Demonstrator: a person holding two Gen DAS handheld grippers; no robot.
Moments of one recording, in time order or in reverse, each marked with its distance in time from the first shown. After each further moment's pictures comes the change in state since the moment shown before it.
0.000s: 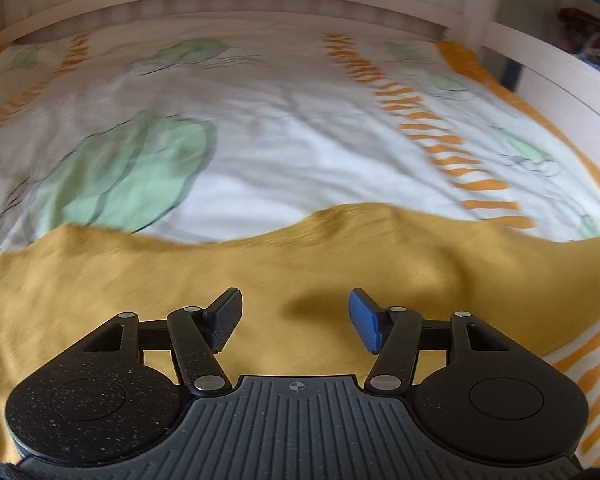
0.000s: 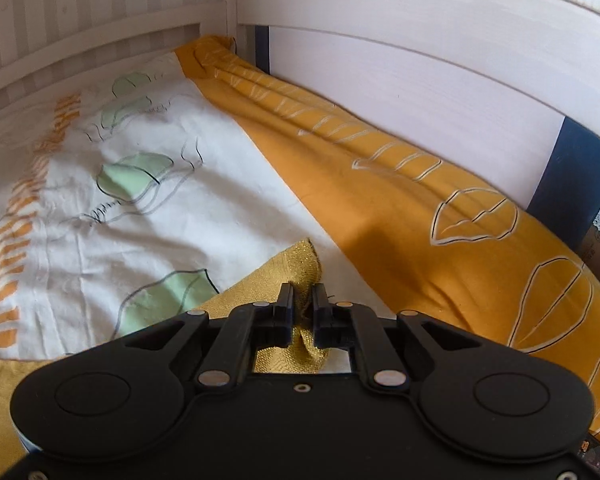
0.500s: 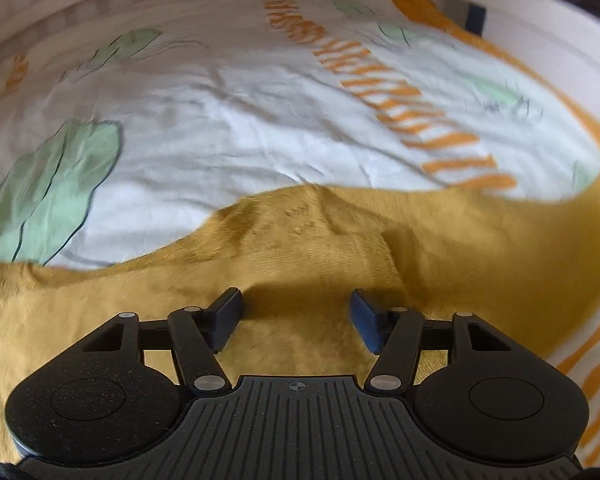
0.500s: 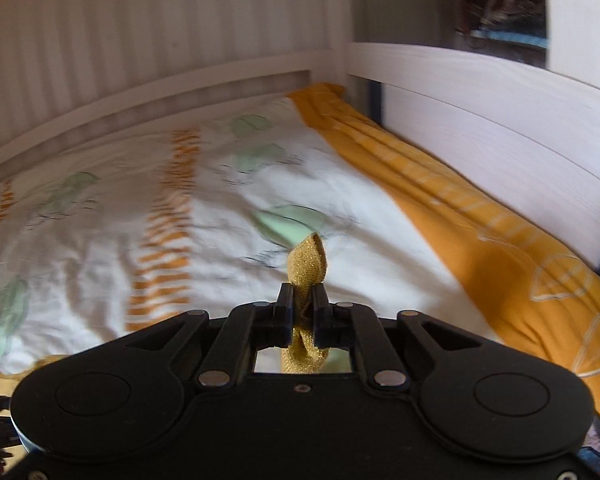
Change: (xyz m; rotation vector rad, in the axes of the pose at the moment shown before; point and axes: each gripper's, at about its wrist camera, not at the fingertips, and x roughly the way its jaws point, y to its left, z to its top) left arm 0.039 -0.036 0.008 0.093 0.089 -0.040; right arm -0.099 0.098 0.027 -0.080 -0.091 0.284
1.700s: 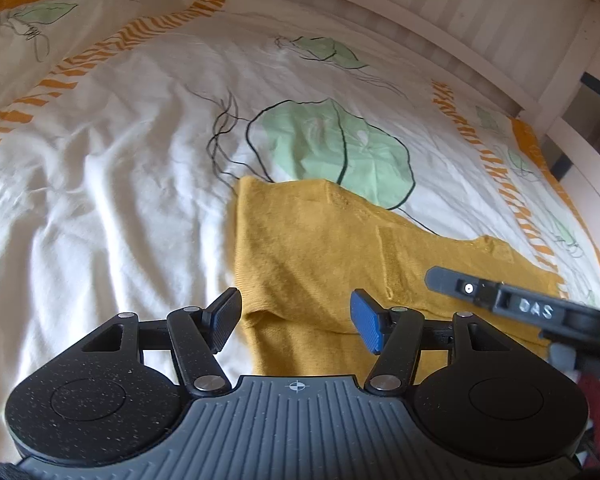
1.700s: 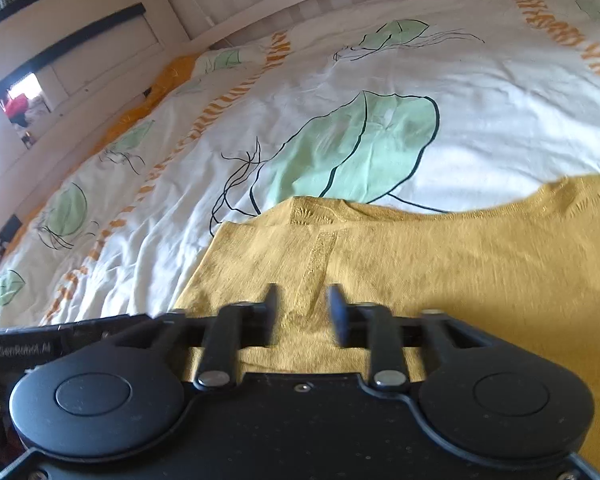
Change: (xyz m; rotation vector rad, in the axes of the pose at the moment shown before) left arm -0.138 0.257 -0.101 -0.414 -0.101 0.009; right arm 0.043 0.368 -0.192 -0.160 0.263 0.686
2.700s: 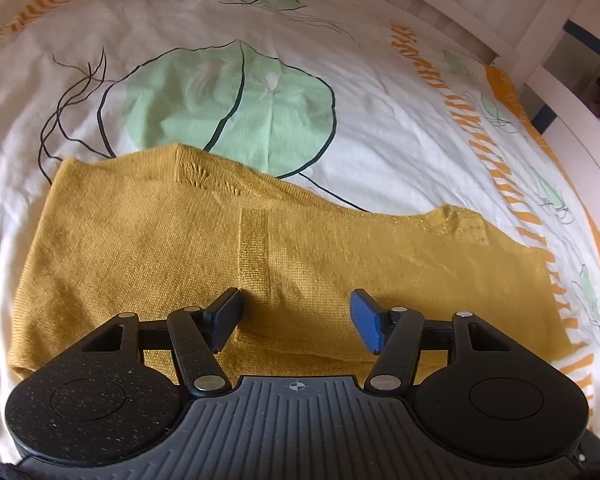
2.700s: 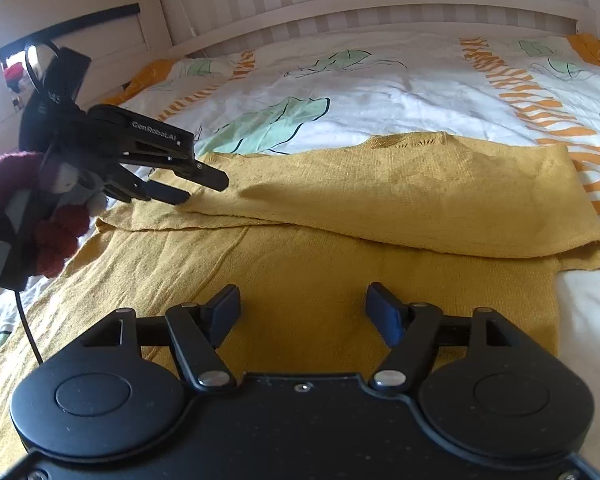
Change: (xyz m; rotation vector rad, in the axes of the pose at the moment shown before) left arm 0.097 -0.087 0.010 0.052 0.133 -0.067; right arm -0.086 -0.064 -0.089 -0.118 -0.088 -0.143
